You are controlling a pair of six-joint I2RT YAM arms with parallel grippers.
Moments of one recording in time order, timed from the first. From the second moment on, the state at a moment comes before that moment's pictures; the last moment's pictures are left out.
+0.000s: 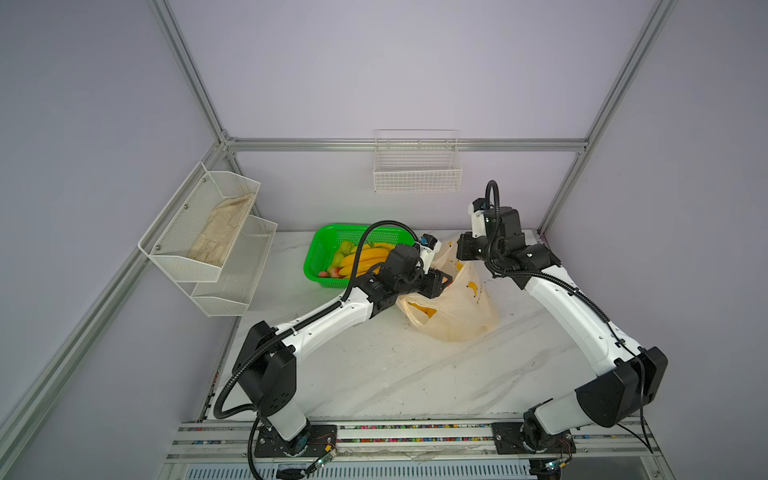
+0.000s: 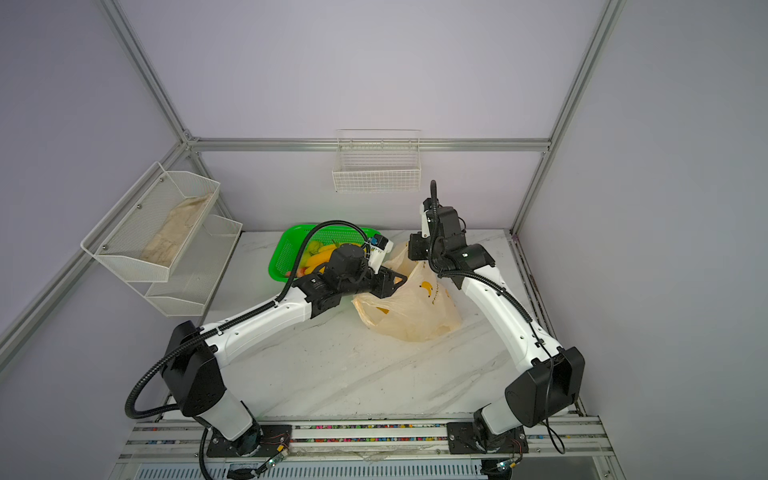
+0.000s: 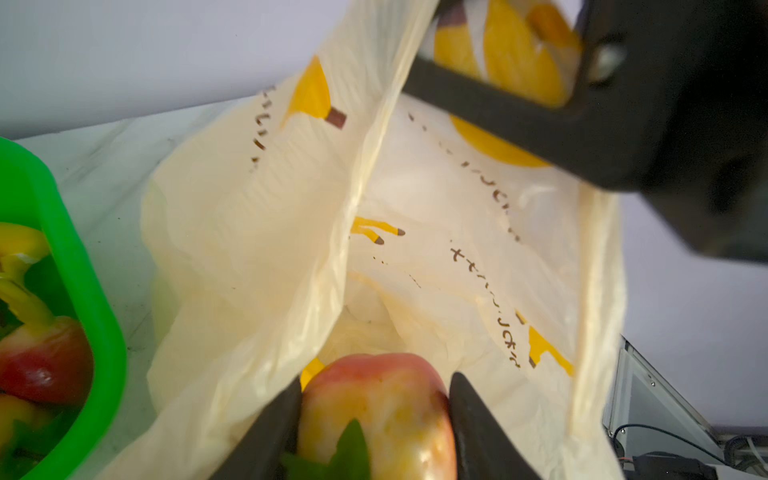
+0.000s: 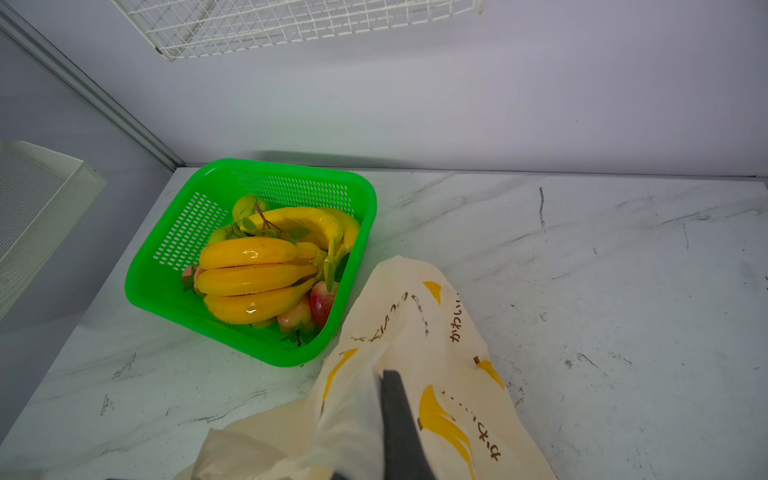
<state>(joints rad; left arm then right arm) -0.76 1.68 1.39 -0.18 0.19 -0.32 0.43 1.50 1.55 -0.60 0.03 0.29</state>
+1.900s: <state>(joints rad) -0.39 1.18 1.02 0.07 0.35 -0.51 0.43 1.45 1.44 -0.60 0.14 0.28</state>
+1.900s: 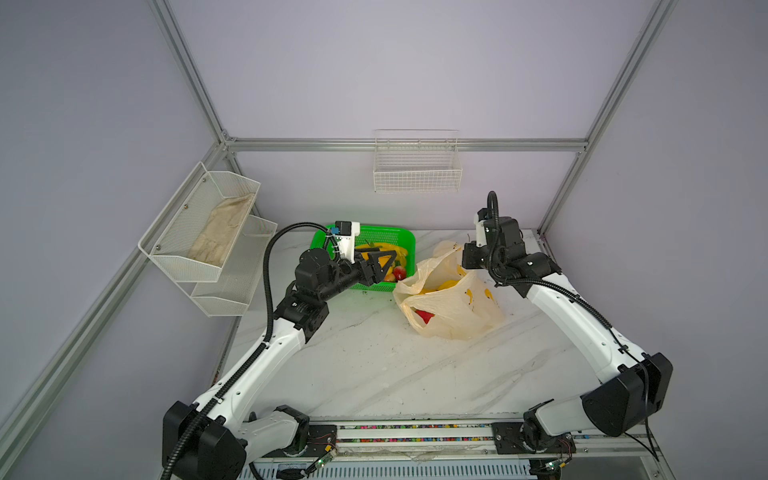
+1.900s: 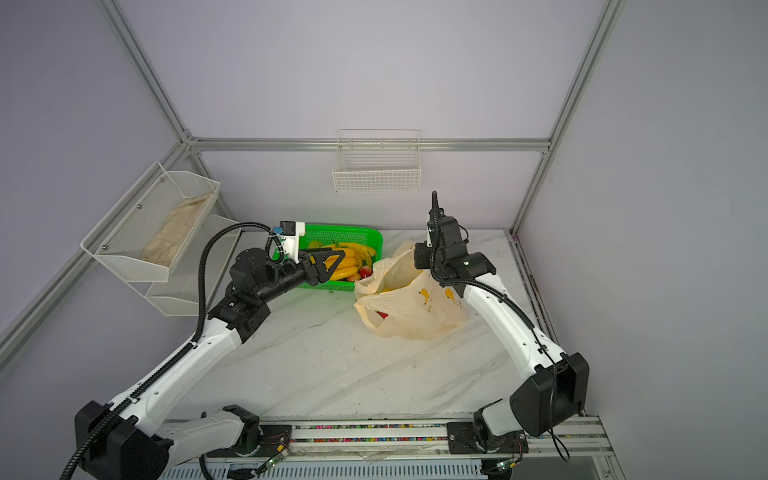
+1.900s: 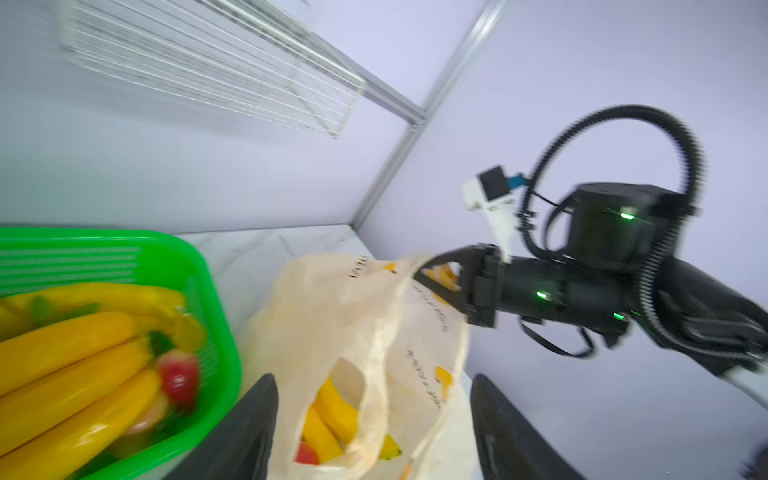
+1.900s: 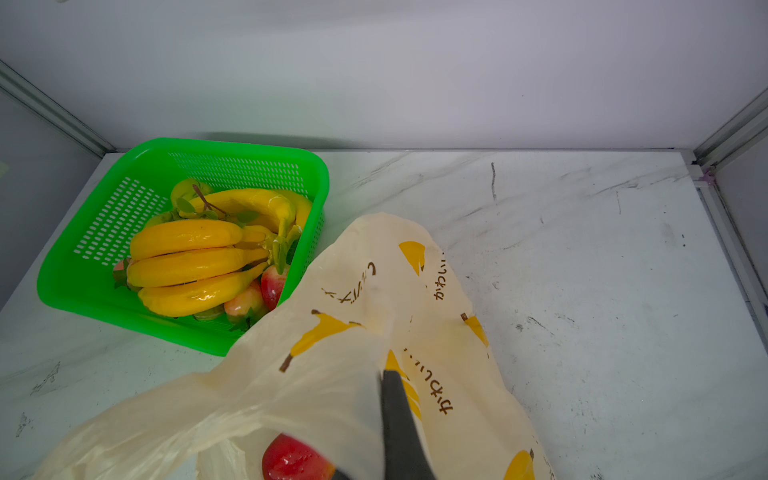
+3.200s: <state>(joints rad) -0.49 1.92 1.51 -0.36 -0.31 0.46 0.43 1.45 1.44 -0.62 0.12 0.26</state>
